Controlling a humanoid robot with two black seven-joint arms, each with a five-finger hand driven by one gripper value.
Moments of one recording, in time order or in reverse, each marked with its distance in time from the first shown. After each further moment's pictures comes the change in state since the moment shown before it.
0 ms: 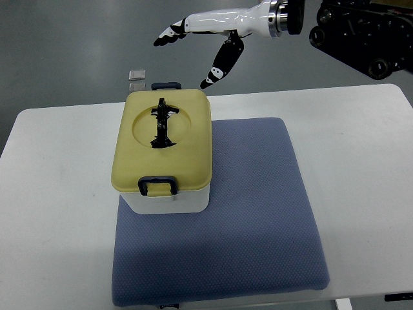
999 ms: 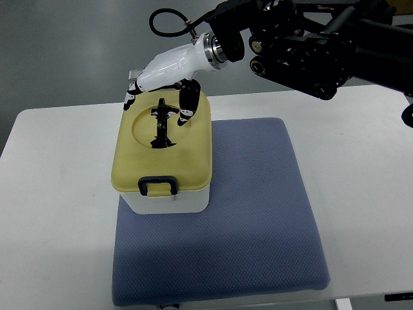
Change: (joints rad) left arm 0.000 0.000 0.000 0.001 0.000 0.003 0.000; right arm 0.116 0.180 -0.202 -0.001 -0.214 -0.018 0.016
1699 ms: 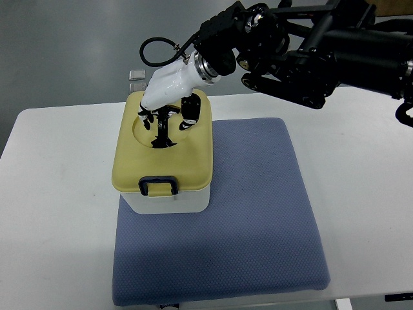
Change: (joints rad) left arm 0.000 0.000 0.000 0.002 0.000 0.000 0.000; right arm 0.037 0.050 -0.101 -0.005 -0.113 -0.048 -0.001
